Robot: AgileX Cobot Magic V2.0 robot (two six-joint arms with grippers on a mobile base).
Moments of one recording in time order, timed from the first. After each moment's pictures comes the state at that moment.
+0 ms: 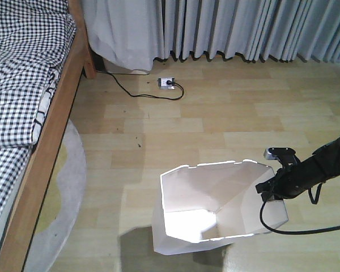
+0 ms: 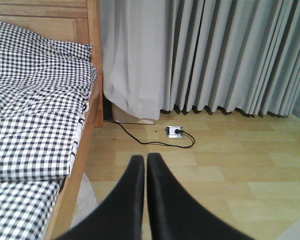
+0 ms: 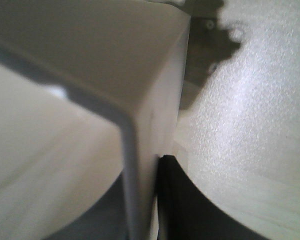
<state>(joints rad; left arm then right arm) -0.01 -0.01 0.03 -0.04 0.27 -0.04 -0.21 2.45 -1.07 0.98 0.45 -1.35</state>
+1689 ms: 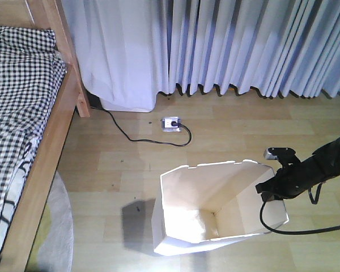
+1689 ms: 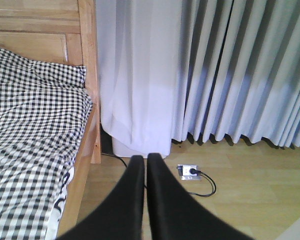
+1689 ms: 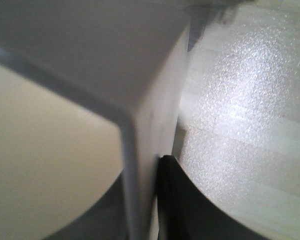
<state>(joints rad) -0.01 -0.01 0.03 -0.04 0.27 -0.04 -0.21 2.45 -1.07 0.98 0.45 -1.35</state>
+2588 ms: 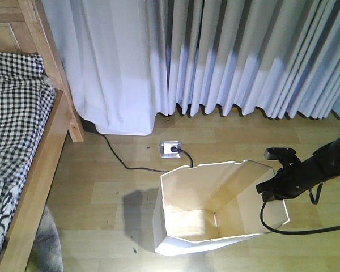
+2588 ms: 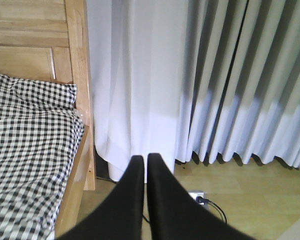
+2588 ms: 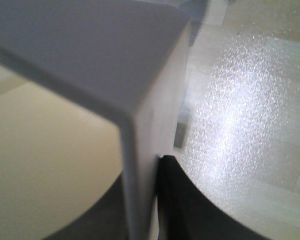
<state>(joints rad) -0.01 -0.01 0.03 -0.04 0.27 -0.04 -0.21 2.45 -1.07 0.98 0.45 -1.35</state>
